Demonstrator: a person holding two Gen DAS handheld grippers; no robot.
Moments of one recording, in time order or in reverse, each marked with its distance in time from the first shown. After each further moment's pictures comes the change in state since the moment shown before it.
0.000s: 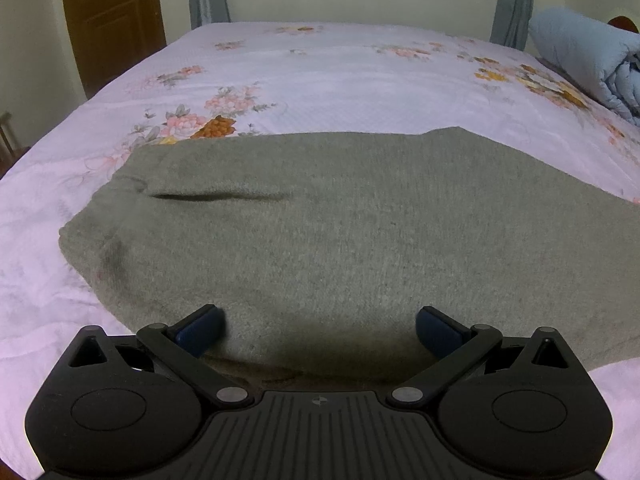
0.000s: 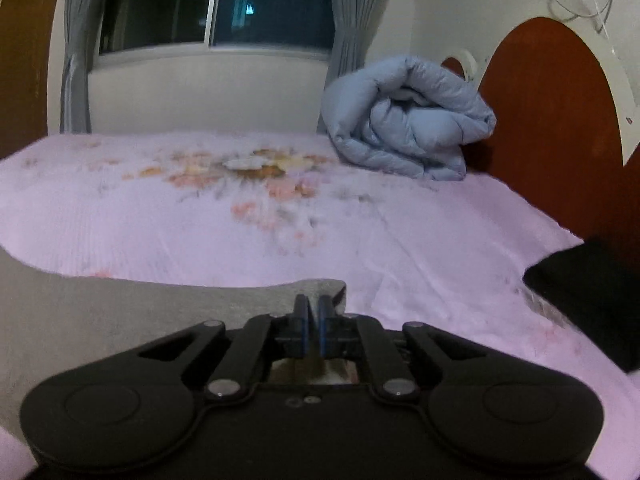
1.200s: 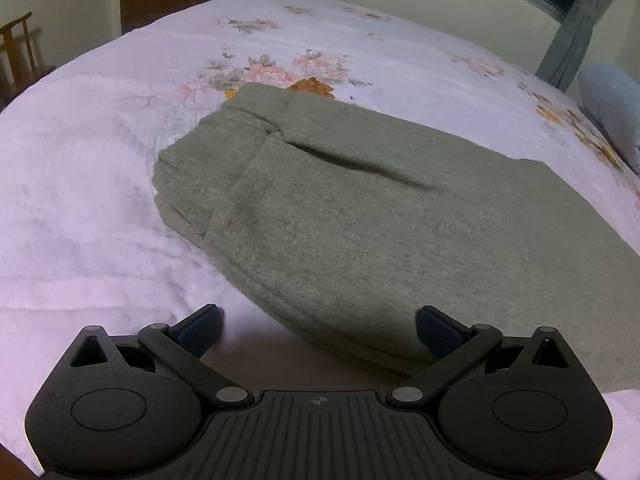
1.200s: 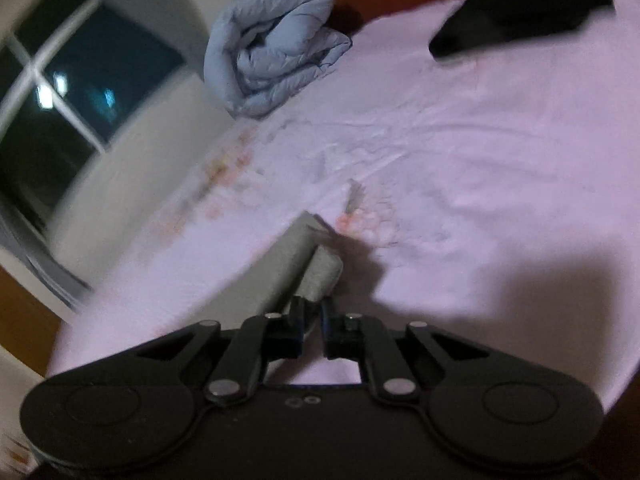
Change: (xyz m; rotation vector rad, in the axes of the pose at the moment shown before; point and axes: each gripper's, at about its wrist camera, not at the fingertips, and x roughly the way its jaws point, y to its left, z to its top) left arm 0.022 0.101 -0.016 -0.227 0.057 -0.052; right arm -0.036 -0.046 -0.103 0.755 0.130 0.054
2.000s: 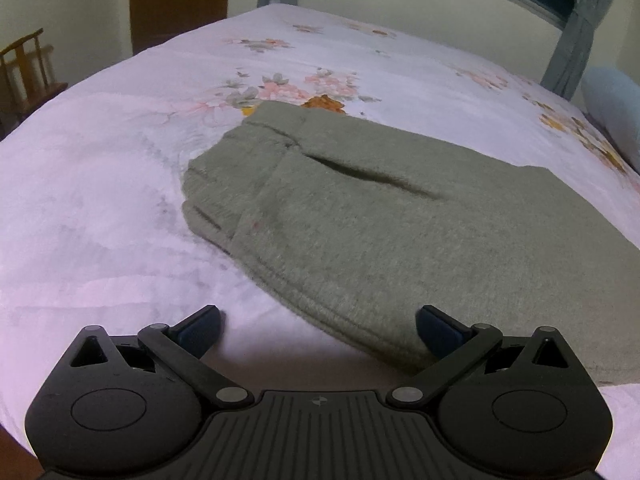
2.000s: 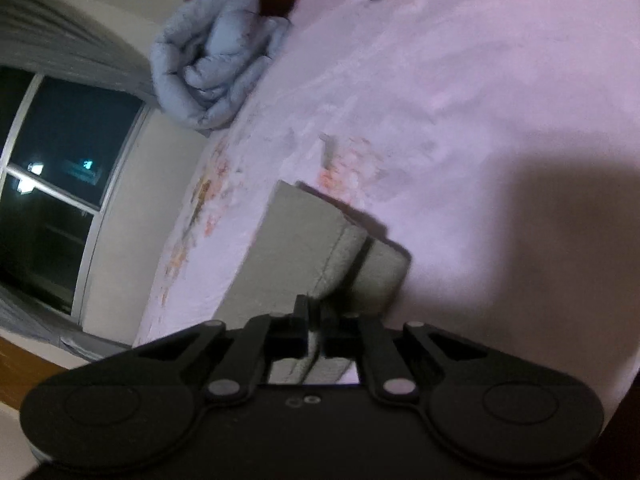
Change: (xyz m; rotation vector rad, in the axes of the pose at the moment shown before) left arm -0.017 0.004 -0.011 0.009 -0.060 0.041; right arm -0.007 0.002 -0.013 0.322 -0.056 0.153
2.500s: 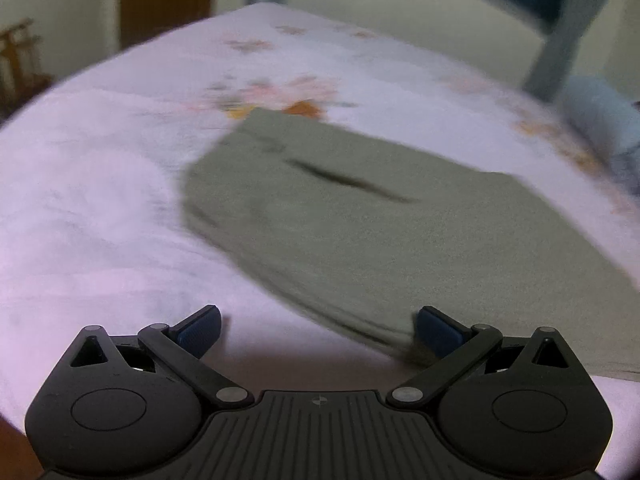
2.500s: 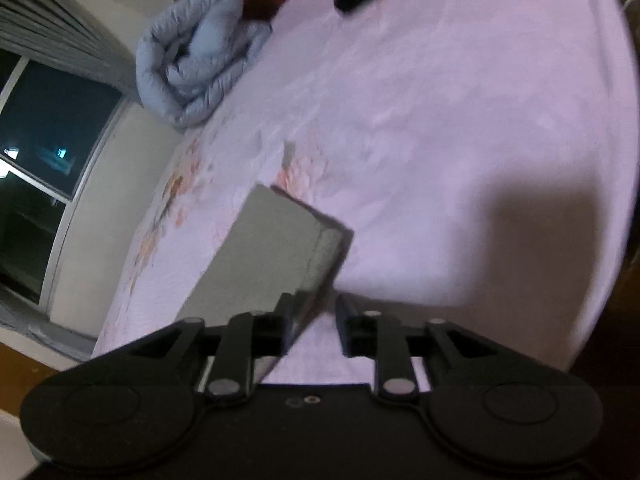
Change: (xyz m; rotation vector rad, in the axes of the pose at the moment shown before) left arm -0.027 -0.003 -0.003 -0.010 0.015 -0.142; right arm -0.040 0.000 -0.016 -0.057 0.037 -0.089
